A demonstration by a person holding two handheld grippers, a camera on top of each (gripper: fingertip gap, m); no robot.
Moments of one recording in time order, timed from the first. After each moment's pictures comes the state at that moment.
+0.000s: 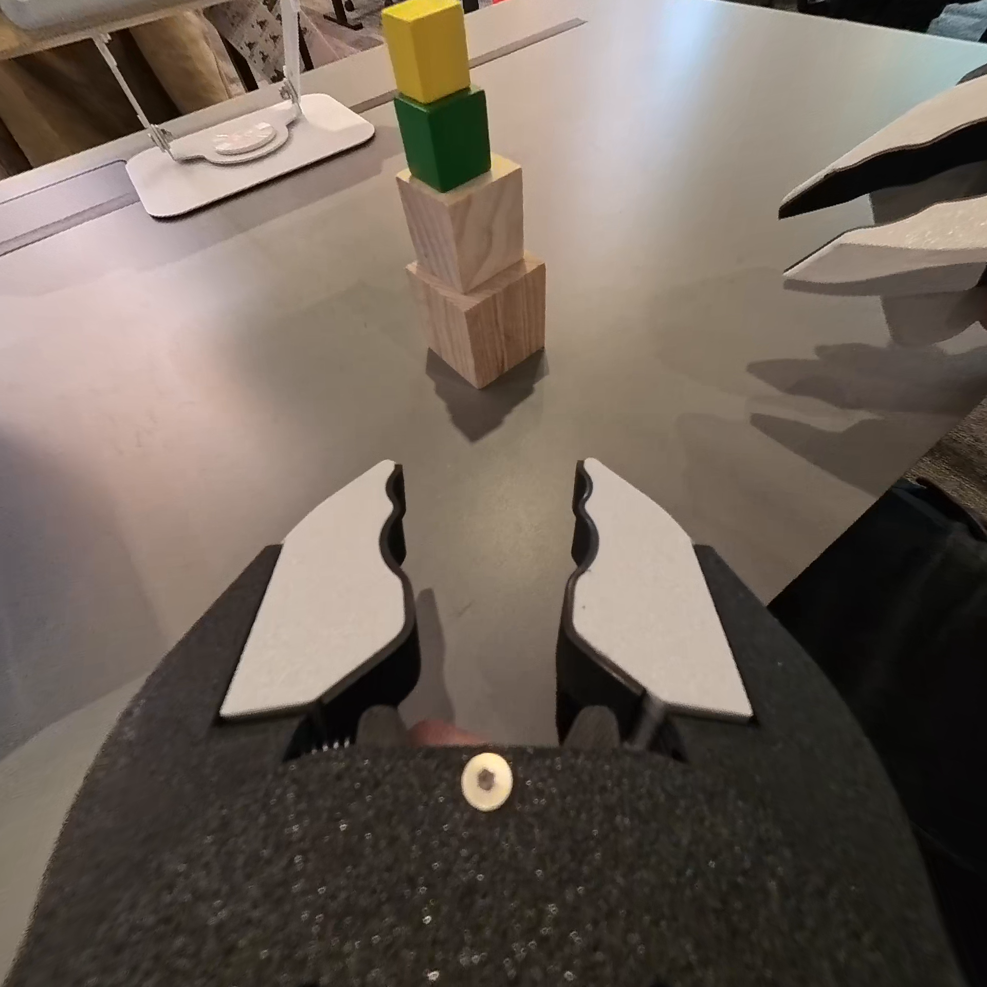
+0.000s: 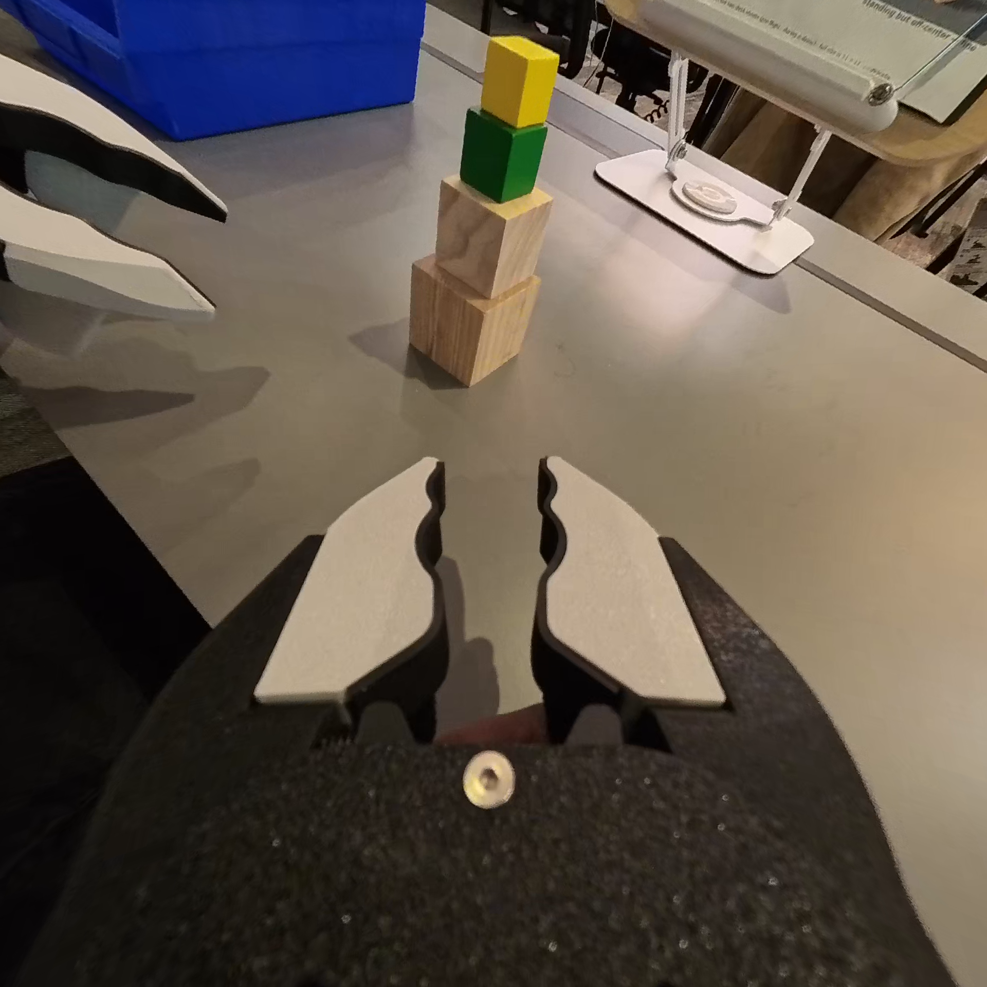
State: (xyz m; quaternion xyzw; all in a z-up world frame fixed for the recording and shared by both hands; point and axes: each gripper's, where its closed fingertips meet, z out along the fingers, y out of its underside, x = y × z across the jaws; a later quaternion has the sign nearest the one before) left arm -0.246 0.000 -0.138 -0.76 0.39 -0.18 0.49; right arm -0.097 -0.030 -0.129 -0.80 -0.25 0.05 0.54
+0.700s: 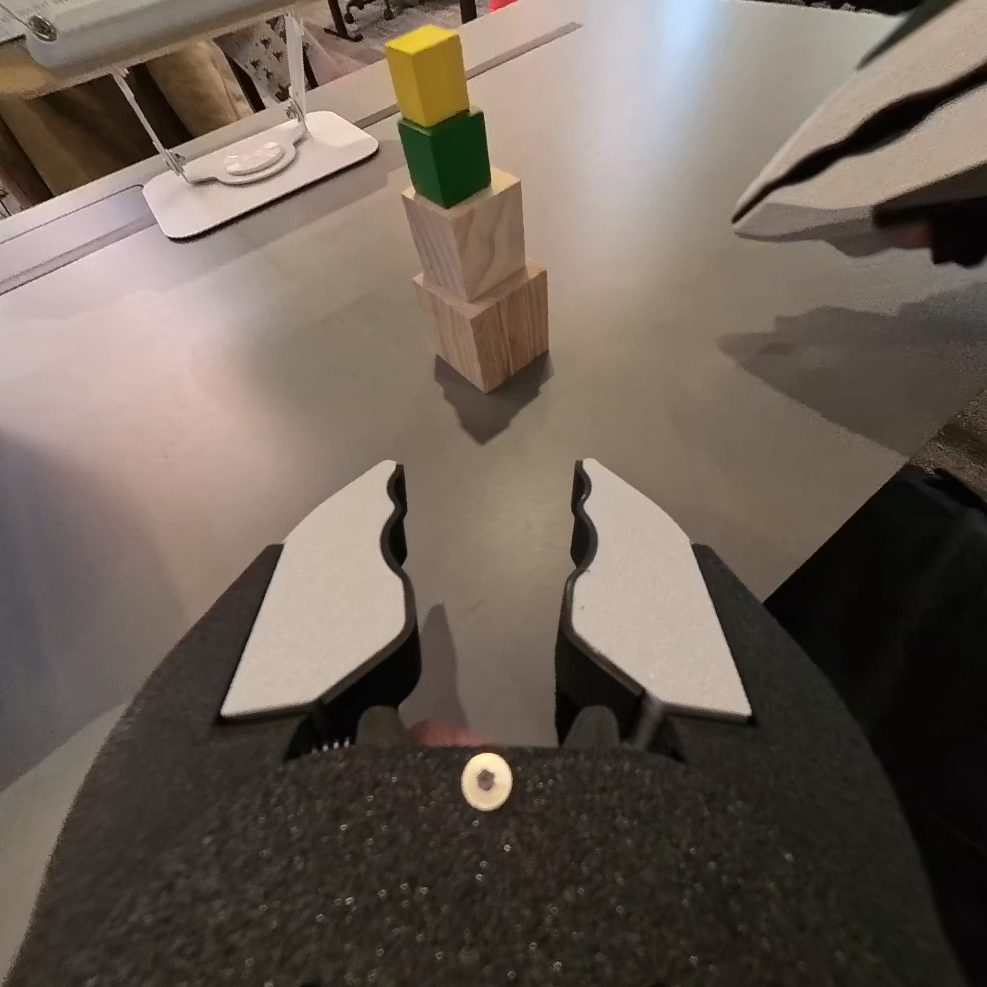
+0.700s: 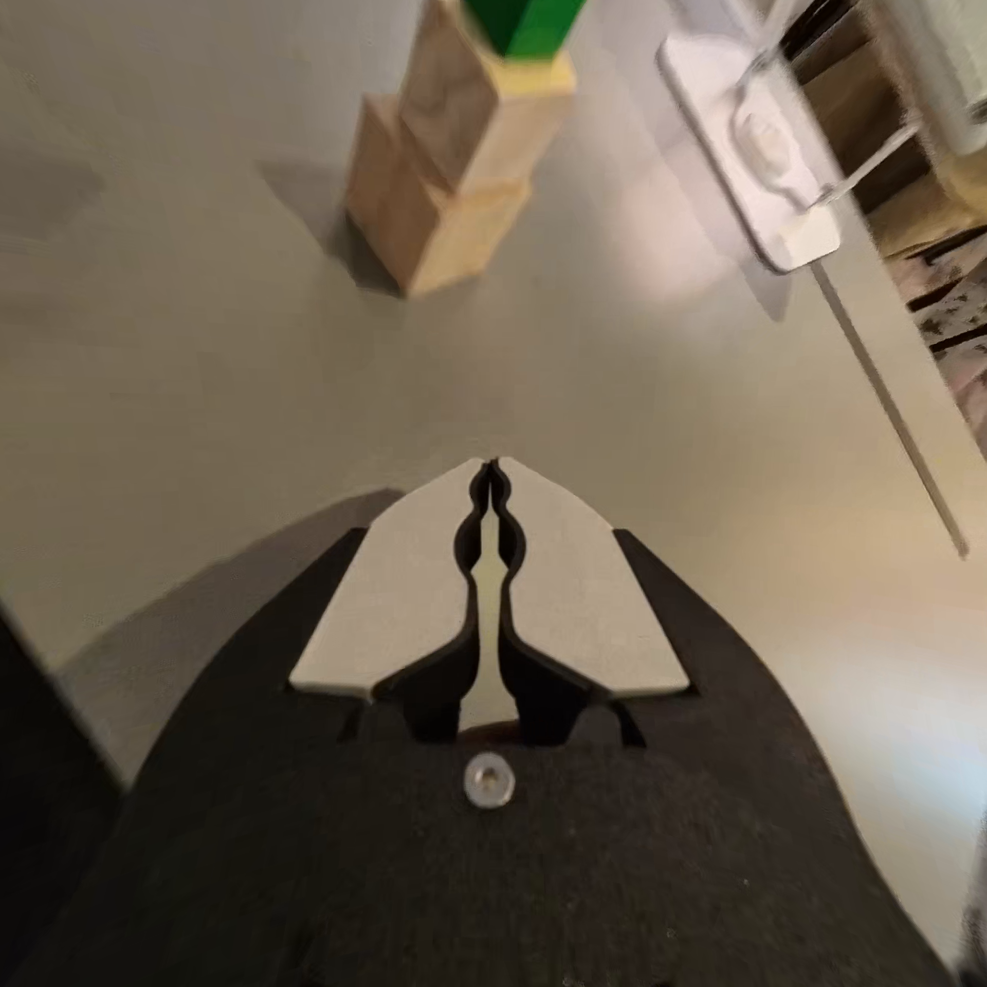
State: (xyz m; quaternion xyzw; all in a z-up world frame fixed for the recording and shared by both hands) left arm -0.250 -0.001 -0.130 -0.75 0.40 -0.17 0.49; right arm -0.066 0.002 -0.142 -0.81 -0.40 -0.06 0.43
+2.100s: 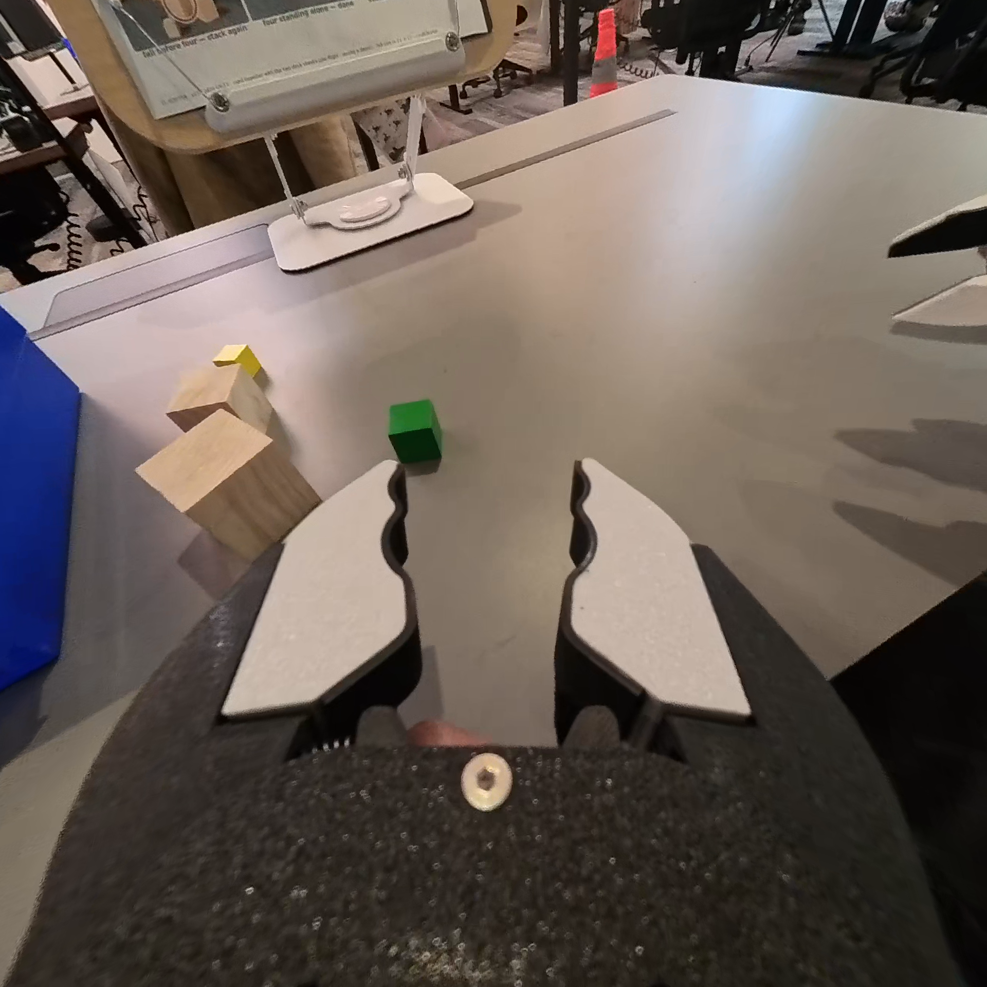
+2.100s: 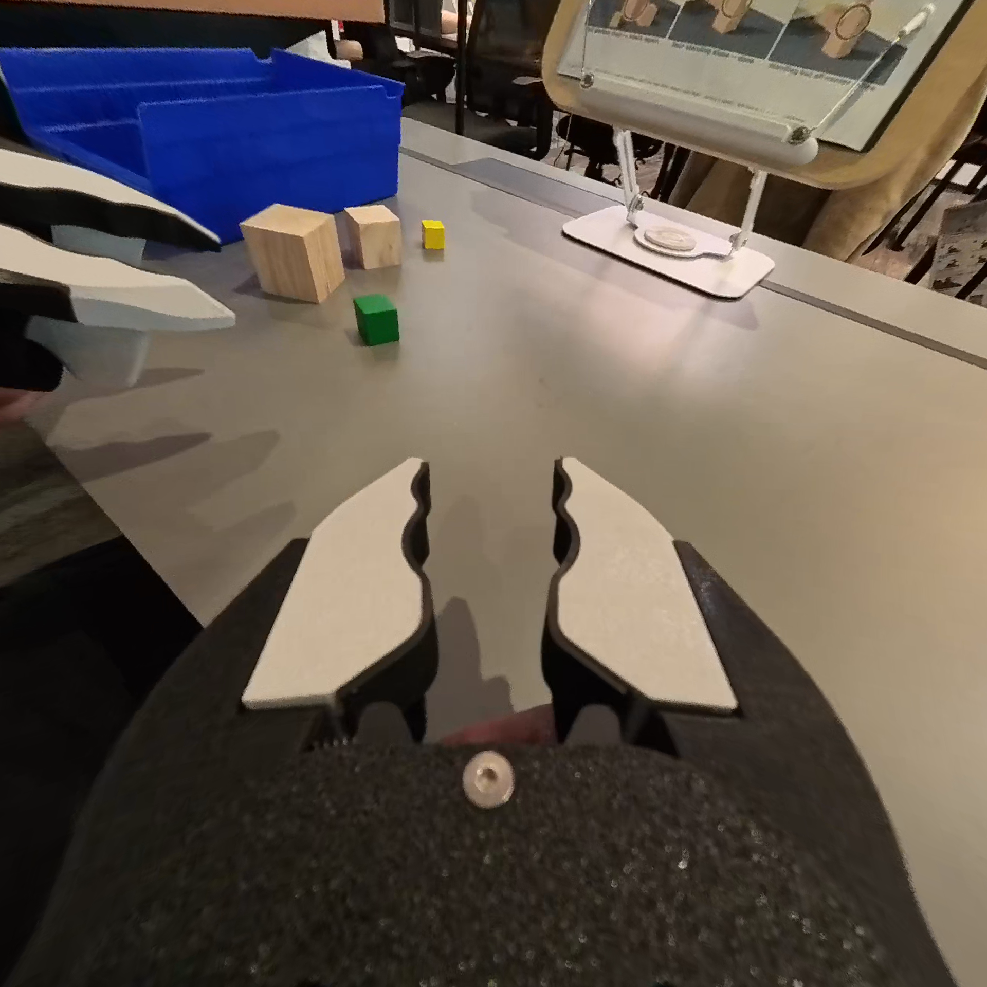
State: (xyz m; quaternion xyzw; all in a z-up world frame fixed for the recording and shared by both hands) left arm -0.255 0.016 -0.115 -0.75 0.33 -0.14 0.55; right arm -0.089 -0.033 -0.112 -0.78 -0.20 0.09 0.59
